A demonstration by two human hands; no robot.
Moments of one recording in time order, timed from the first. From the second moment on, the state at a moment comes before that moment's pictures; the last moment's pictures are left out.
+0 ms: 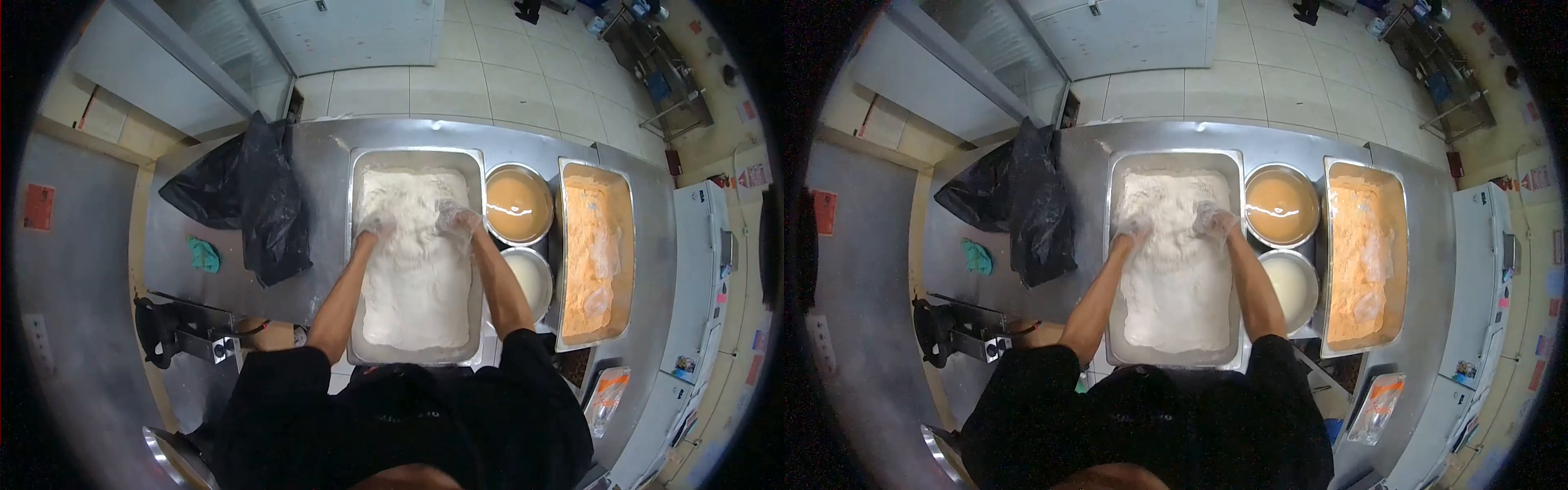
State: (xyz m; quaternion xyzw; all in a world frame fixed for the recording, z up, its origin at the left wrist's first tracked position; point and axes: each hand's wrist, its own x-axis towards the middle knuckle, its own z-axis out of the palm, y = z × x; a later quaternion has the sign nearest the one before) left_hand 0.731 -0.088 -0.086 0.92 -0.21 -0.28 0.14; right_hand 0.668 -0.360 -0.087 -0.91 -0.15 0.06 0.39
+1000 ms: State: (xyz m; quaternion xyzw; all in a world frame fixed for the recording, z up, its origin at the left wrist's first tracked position) left_hand 0.601 -0.052 -0.002 0.60 0.27 -0.46 0.60; right_hand 0.547 -0.301 0.014 -0.50 0.13 0.17 0.84
